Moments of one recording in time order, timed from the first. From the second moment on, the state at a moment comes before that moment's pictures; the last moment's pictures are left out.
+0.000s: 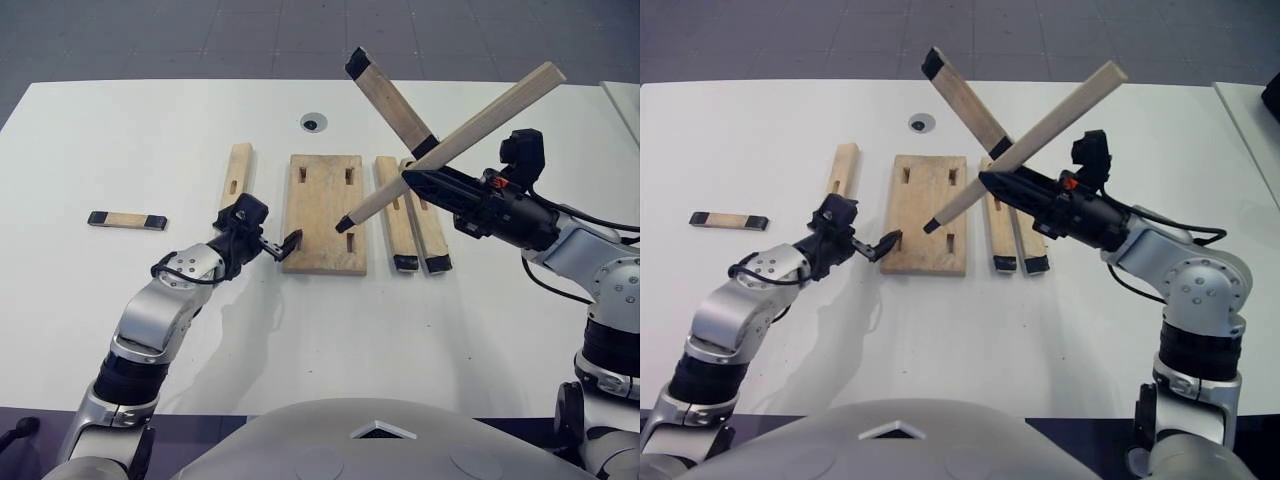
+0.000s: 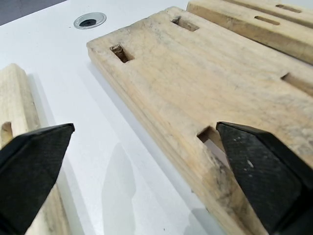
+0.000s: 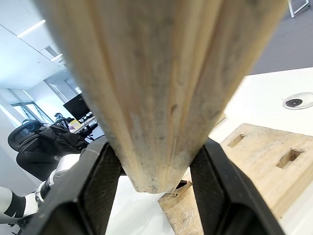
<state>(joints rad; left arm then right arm) -0.04 0.53 -0.22 -0.43 -0.27 0.73 -0.28 -0.19 -0.59 -0.24 -0.34 1.28 0.98 0.59</state>
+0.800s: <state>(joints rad) -0.07 0.94 -0.28 -0.33 -0.12 0.38 -0.70 -0.40 -0.55 0.05 -0.10 0.63 0.62 0.74</state>
